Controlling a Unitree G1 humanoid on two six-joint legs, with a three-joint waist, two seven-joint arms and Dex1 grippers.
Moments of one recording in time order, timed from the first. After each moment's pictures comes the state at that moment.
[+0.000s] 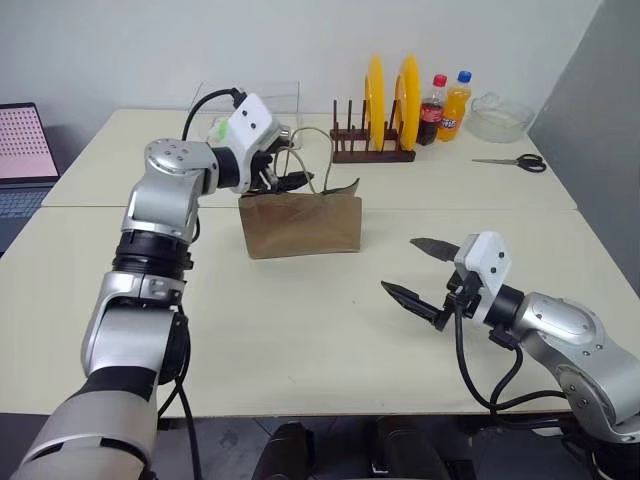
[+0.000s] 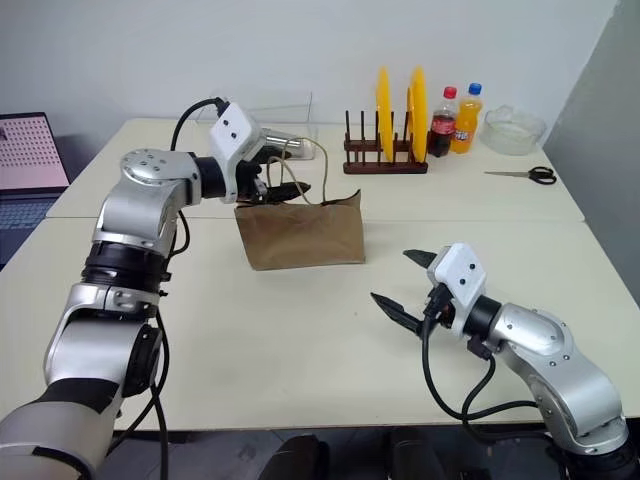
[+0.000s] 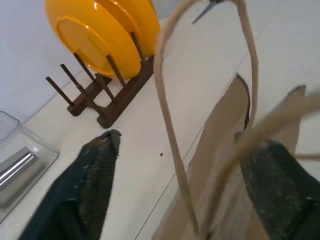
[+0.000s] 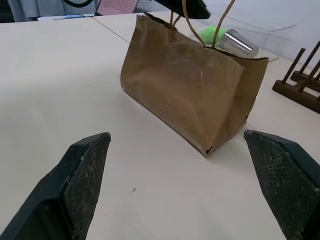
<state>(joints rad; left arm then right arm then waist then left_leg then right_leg) -1.00 0.61 -0.08 0.43 -0.05 0.34 -1.00 -0.17 -0.62 0.02 -0.66 0.48 0.60 0.58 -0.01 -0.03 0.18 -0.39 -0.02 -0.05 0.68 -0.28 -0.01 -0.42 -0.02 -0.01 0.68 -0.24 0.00</state>
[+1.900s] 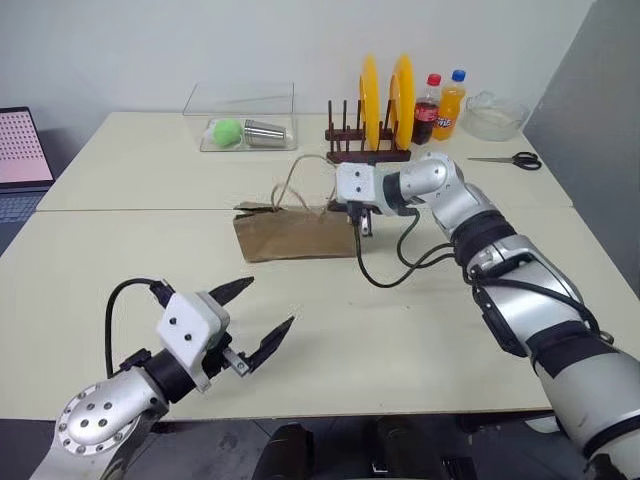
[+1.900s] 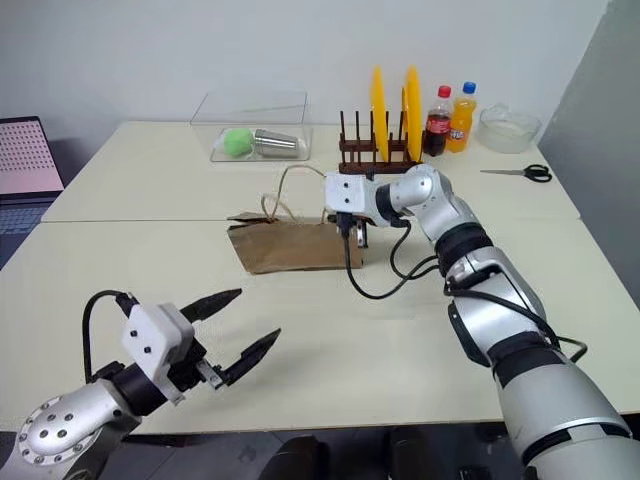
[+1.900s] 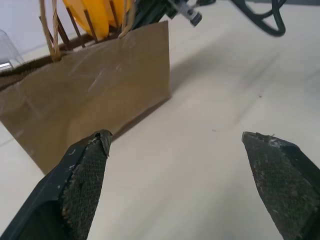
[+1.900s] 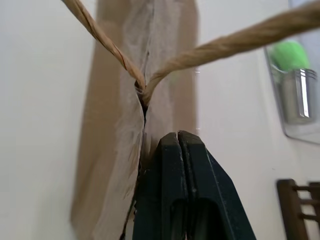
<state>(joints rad) 0.40 0.59 0.26 -0.89 -0.39 0.45 -0.62 -1.25 -0.28 0.37 0.98 -0.20 -0.32 1.13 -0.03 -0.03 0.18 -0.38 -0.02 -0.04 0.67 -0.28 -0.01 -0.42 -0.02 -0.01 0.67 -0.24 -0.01</state>
